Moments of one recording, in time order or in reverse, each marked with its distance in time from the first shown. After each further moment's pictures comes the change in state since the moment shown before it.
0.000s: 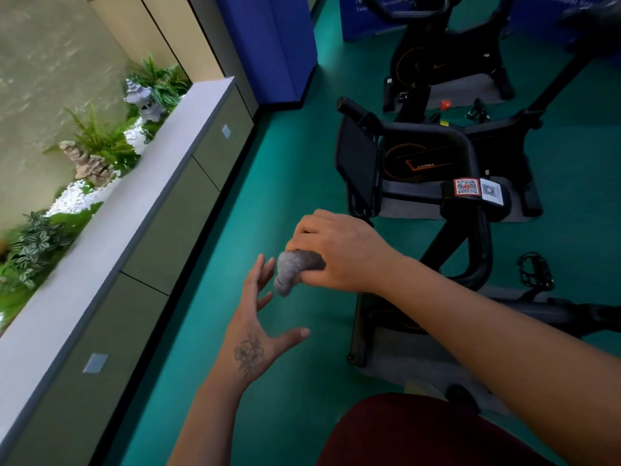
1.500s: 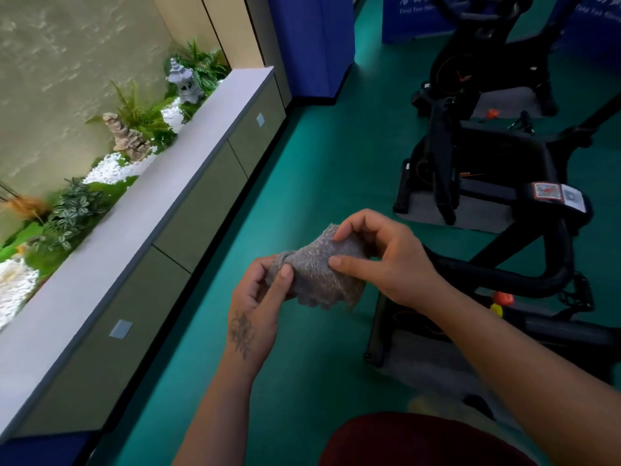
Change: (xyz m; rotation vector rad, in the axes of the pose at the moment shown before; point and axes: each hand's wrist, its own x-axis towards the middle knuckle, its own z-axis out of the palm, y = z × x) left_hand -0.032 0.002 -0.078 -0.483 0.368 -0.073; right_hand 0.015 -0.101 0.013 1.007 0.151 0.342
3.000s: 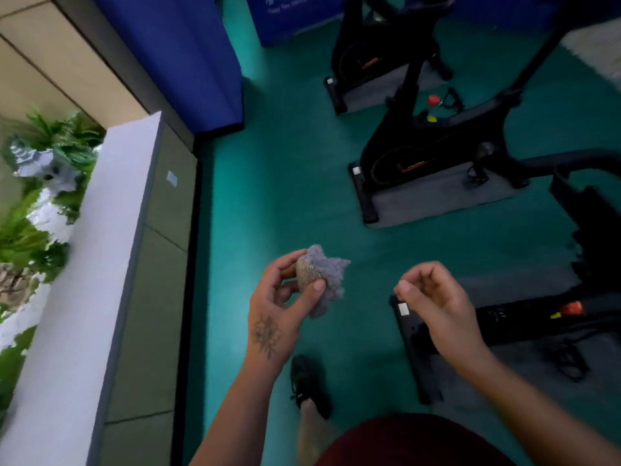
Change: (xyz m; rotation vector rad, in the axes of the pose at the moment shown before) left_hand 0.438 -0.047 -0.006 -0.031 -0.491 -0.081; right_hand 0.251 0.148 0.021 0.032 0.865 0.241
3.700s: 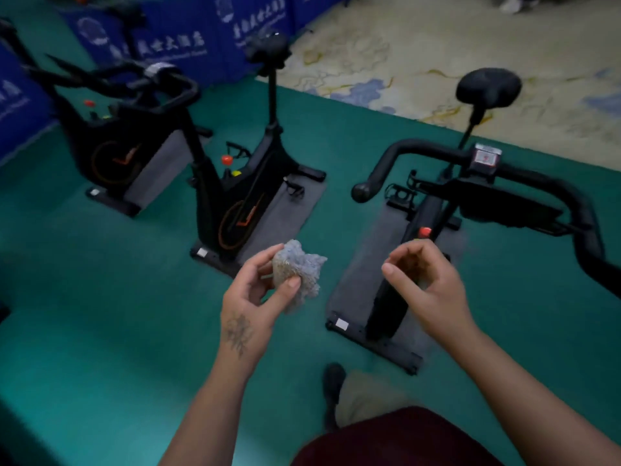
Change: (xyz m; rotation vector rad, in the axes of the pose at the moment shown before) left_hand 0.252 0.030 0.070 0.002 -0.944 0.026; right_hand 0.067 -0.039 0.046 -0.328 0.915 -0.080
